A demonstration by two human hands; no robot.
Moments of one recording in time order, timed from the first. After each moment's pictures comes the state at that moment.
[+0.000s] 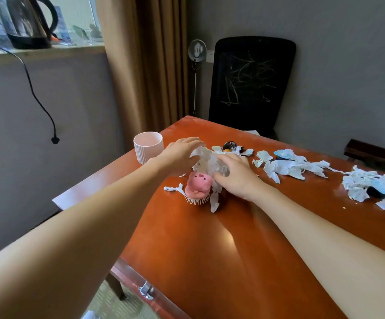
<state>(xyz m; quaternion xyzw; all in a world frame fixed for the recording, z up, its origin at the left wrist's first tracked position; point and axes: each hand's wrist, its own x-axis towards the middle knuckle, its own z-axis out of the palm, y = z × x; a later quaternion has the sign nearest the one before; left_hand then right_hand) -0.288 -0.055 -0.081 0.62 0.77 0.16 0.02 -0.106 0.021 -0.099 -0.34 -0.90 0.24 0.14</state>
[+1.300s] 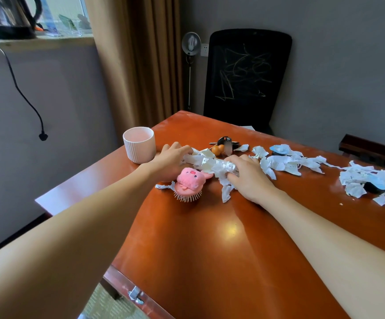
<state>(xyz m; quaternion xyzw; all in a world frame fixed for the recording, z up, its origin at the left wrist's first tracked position) -0.300 -0.048 -0.112 0.59 0.79 0.11 0.07 -0.080 0.048 -0.119 -0.37 -0.90 0.19 0.15</state>
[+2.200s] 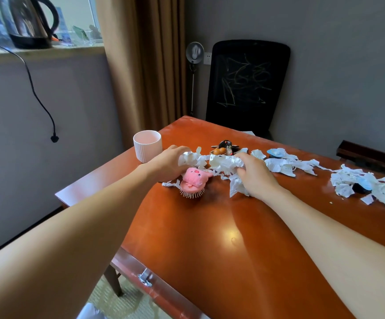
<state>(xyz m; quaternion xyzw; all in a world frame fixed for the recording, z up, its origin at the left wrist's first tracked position) -0.290 -0.083 -0.091 0.56 0.80 0.20 0.11 -0.064 0.029 -0.091 -0.38 -0.88 0.20 0.20</state>
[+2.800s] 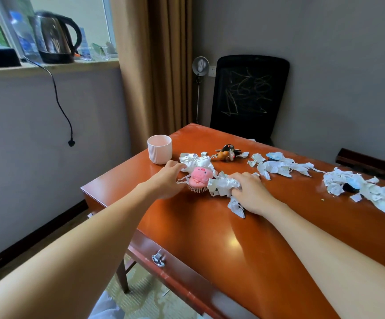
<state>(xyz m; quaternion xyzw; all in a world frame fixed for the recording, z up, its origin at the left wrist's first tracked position) -0.267 -0.151 -0.104 0.53 0.81 0.21 0.14 -0.039 -0.022 -0.099 -0.36 -0.91 0.16 0.09</state>
